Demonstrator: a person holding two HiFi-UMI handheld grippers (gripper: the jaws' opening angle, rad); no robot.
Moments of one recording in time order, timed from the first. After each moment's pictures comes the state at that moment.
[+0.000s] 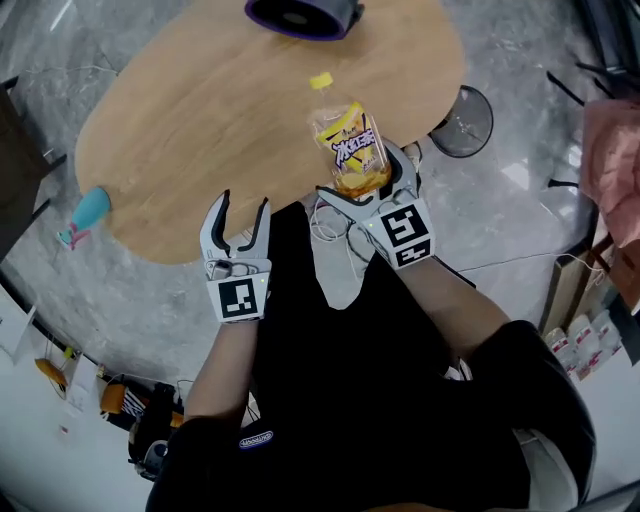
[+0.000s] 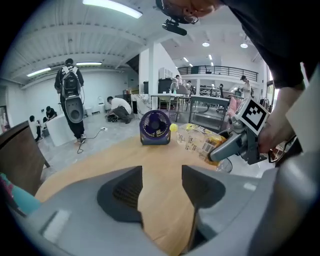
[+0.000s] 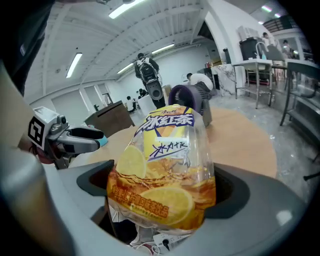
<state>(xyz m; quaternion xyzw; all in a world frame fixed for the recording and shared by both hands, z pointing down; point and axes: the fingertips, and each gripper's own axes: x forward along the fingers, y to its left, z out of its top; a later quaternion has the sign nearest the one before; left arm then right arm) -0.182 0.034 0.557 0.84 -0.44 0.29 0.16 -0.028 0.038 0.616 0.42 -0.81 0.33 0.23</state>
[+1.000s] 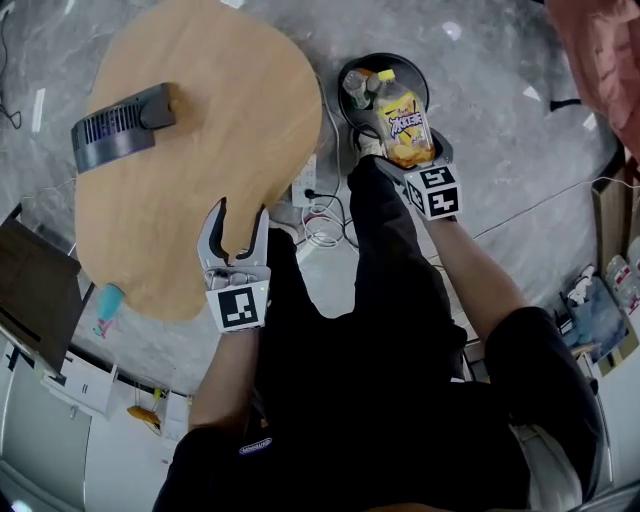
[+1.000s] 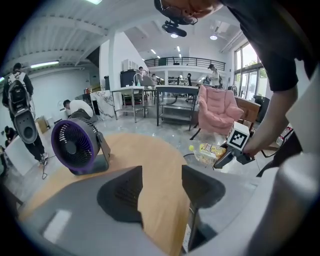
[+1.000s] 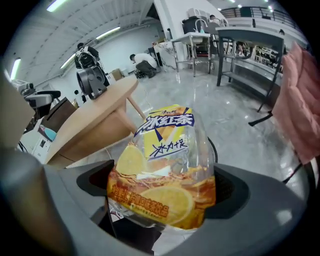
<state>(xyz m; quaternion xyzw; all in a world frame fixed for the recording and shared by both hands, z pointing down) 0.044 0.011 0.589 0.89 -0.28 0.34 0.13 0.297 0.151 0.779 0.56 -0.62 0.47 0.30</state>
